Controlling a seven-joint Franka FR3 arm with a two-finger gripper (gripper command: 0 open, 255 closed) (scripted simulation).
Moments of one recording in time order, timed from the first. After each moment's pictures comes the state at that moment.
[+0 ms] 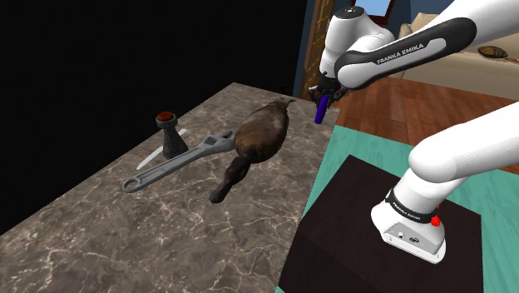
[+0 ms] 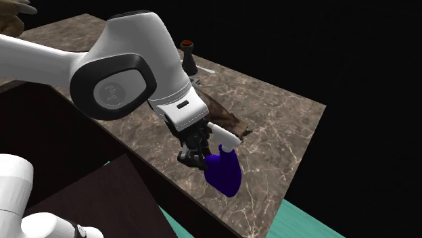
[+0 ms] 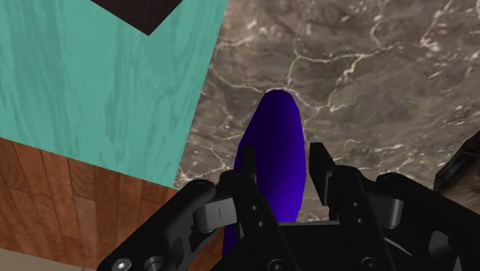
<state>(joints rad) -0.40 -0.55 0.24 -2.69 -0.25 2.32 0.90</state>
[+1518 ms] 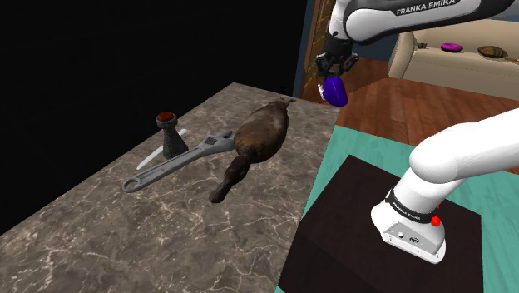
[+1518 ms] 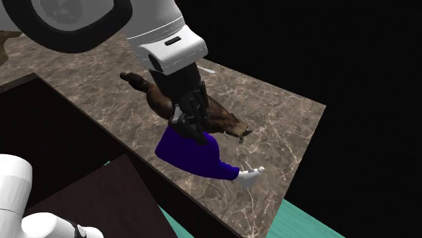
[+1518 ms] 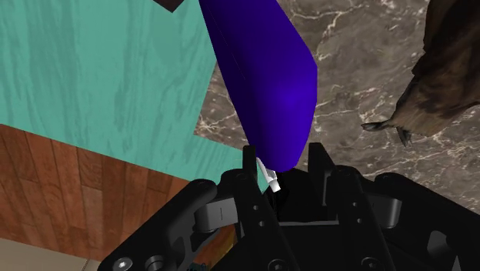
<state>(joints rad) -0.37 -0.64 0.20 -2.47 -0.20 2.03 0.79</state>
